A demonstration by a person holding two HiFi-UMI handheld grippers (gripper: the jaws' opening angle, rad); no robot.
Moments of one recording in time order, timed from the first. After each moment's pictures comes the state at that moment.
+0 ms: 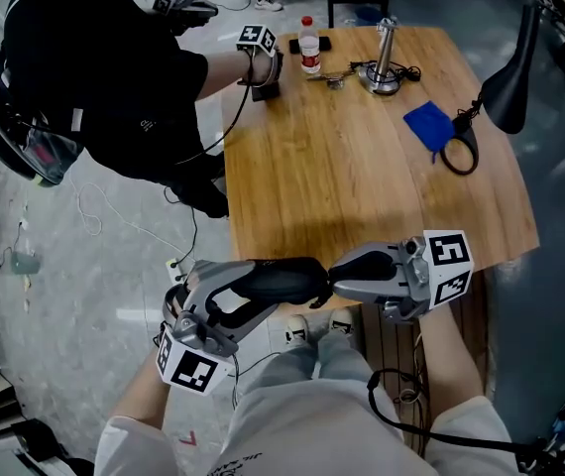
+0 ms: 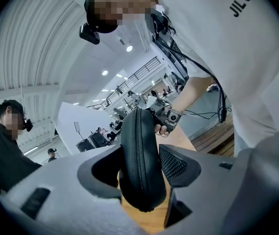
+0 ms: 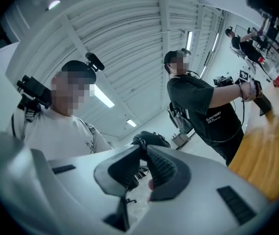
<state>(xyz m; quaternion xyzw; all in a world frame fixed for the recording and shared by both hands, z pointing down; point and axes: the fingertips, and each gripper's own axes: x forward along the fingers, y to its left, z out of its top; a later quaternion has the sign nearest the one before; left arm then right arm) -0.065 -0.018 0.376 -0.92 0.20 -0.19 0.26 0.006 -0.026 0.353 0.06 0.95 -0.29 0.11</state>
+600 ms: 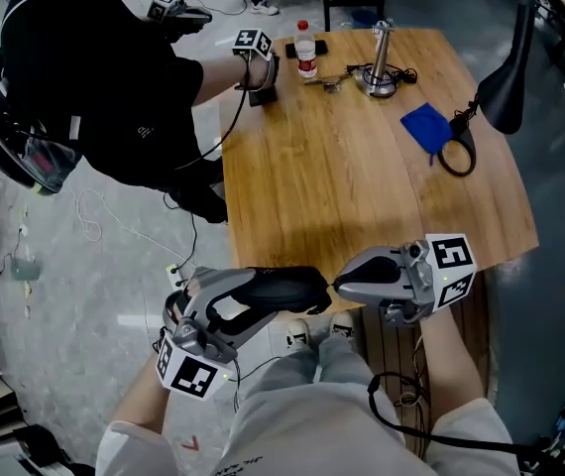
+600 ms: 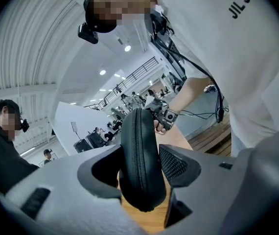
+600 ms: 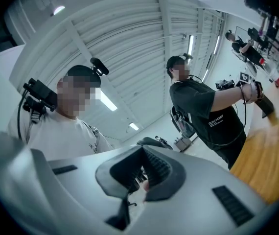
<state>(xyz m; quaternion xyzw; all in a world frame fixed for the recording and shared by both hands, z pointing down) -0.064 -0.012 0.377 -0.93 0.19 -0.19 0.26 0.015 -0.021 0.345 0.07 0.95 -0.28 0.14</state>
